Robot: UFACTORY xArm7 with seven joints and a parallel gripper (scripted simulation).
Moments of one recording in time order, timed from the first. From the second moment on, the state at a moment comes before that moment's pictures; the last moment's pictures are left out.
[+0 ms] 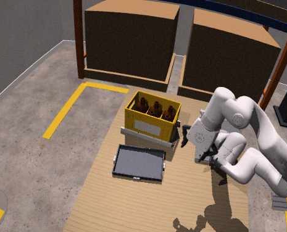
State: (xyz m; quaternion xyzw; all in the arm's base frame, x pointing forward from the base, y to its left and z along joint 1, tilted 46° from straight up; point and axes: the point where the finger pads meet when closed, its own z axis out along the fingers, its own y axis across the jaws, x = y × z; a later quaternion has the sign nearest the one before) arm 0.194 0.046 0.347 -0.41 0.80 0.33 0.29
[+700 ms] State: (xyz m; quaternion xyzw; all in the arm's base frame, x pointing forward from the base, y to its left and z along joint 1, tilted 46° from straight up) arm 0.194 0.046 0.347 -0.41 0.80 0.33 0.29
